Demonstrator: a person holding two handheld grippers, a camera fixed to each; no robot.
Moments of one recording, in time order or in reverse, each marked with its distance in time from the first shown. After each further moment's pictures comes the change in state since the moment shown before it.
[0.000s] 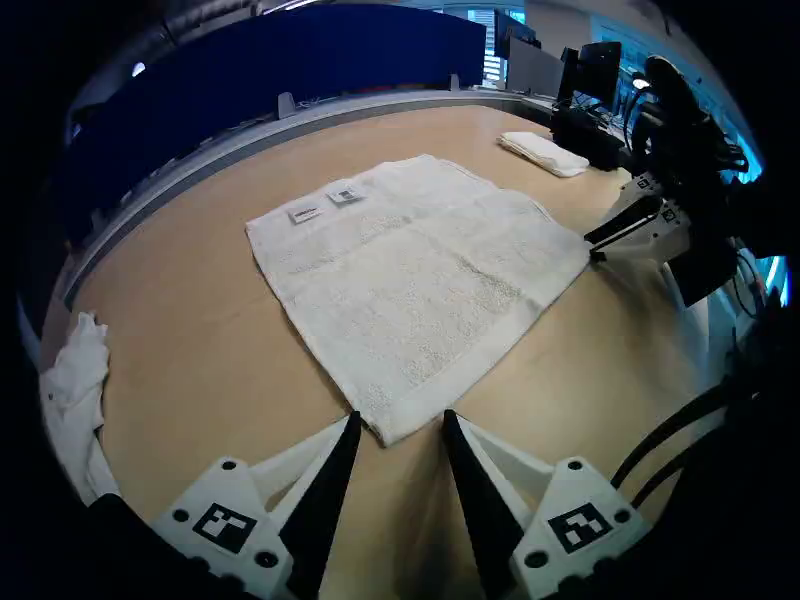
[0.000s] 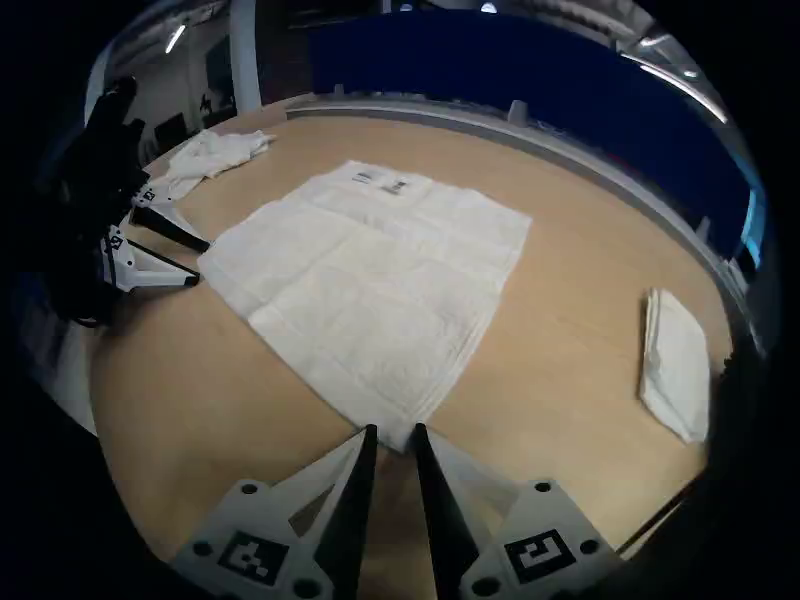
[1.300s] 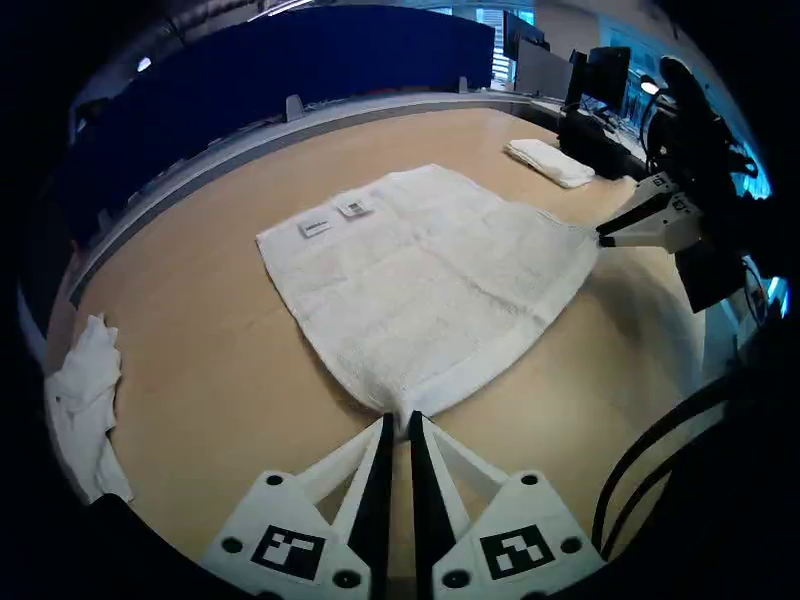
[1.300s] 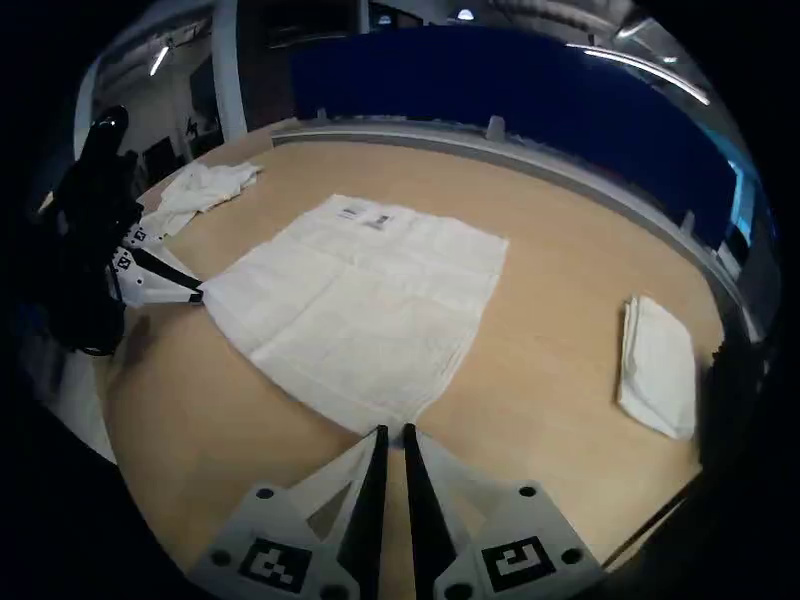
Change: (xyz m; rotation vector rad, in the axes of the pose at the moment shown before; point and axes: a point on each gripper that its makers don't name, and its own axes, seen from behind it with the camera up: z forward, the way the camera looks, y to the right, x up) left arm 0.015 0.001 -0.022 0.020 -0.015 -0.027; right arm 0.035 0.005 -0.024 -0.020 0.063 0.068
